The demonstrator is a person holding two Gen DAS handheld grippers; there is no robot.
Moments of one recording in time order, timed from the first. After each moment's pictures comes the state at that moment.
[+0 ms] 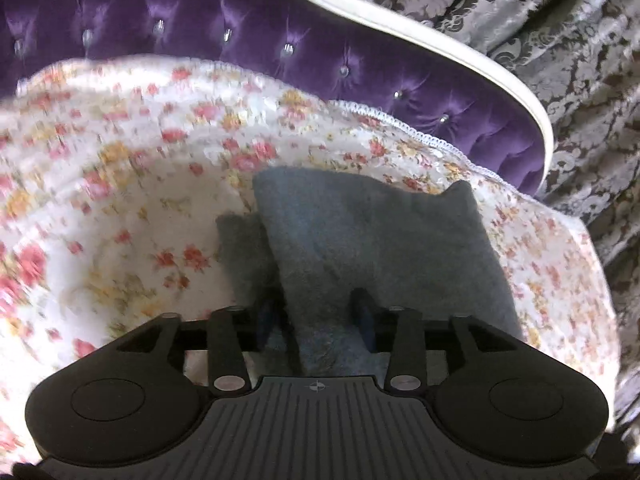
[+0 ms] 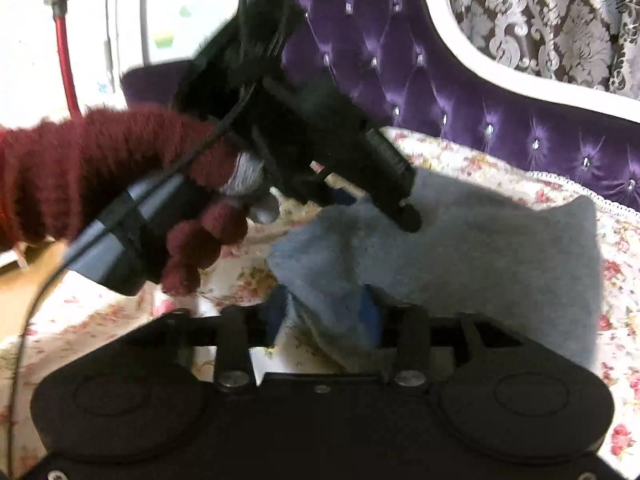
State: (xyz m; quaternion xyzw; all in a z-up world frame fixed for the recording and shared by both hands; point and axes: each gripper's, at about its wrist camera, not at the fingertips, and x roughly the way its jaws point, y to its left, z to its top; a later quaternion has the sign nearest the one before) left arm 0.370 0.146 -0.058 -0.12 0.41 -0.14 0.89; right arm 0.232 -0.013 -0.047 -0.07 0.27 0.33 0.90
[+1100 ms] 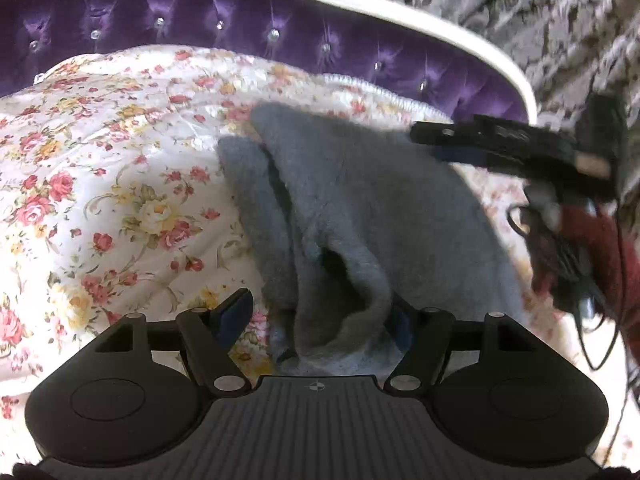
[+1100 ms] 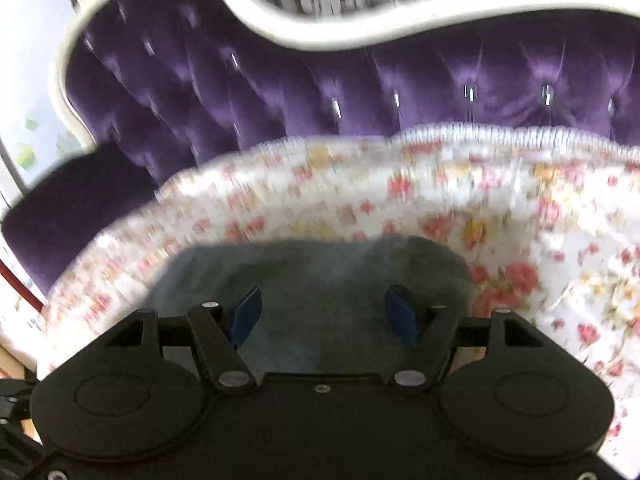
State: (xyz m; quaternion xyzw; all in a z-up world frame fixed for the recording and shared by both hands) left arm 0.297 0.139 -0.066 -0.11 0.41 -0.15 0.89; right arm 0.403 -0.129 -0.043 0.11 0.34 0.24 0.90
